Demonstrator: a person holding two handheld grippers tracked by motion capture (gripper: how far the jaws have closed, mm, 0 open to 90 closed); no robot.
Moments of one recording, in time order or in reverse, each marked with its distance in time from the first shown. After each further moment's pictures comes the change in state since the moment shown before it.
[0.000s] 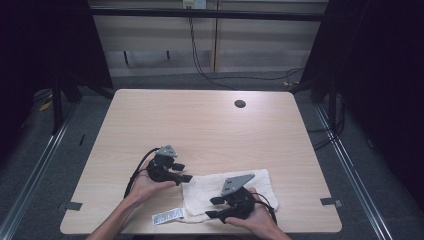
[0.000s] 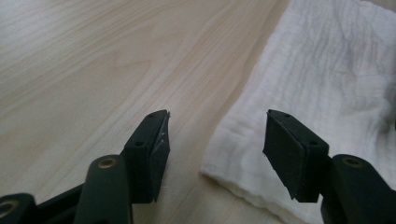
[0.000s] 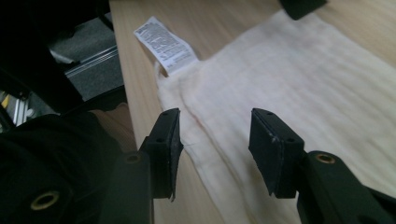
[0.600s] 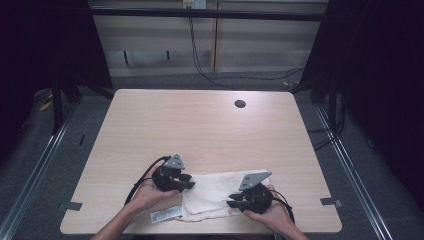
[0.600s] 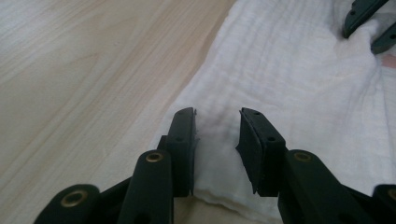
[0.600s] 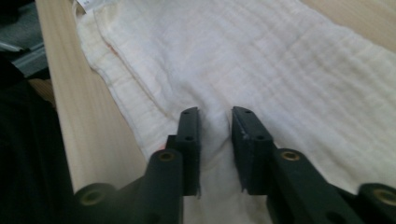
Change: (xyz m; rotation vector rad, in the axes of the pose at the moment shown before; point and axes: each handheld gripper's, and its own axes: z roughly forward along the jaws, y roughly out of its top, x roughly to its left) left arm -0.032 -0.005 0.013 0.057 0.017 0.140; right arm -0.034 -0.036 -0.028 0.058 -0.139 0.046
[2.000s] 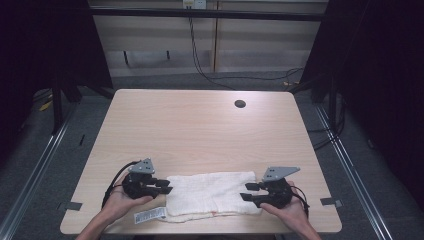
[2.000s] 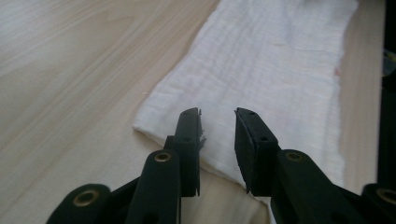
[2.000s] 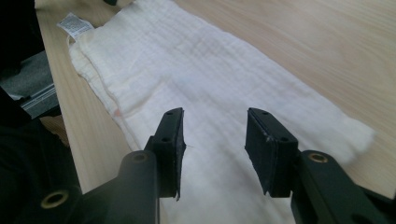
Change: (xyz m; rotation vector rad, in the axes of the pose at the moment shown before) left arm 0.010 -0.040 -0.065 -0.056 -0.019 -0.053; right arm -0.017 -0.008 -0.044 -0.150 -0.048 0.089
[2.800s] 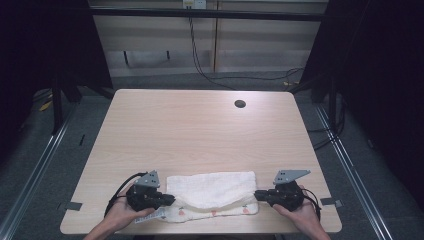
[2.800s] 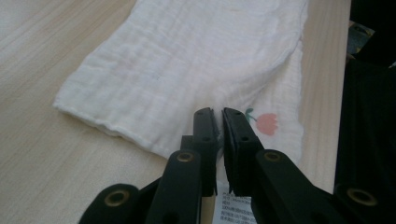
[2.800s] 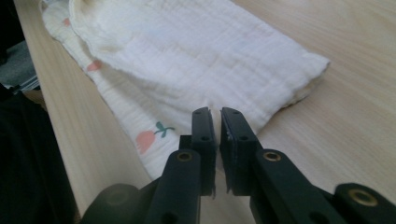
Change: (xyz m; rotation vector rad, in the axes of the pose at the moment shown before) left arm -0.026 -0.016 0.007 0.043 -0.087 0.051; right arm -0.018 -0.028 -0.018 0.060 -0.023 0.036
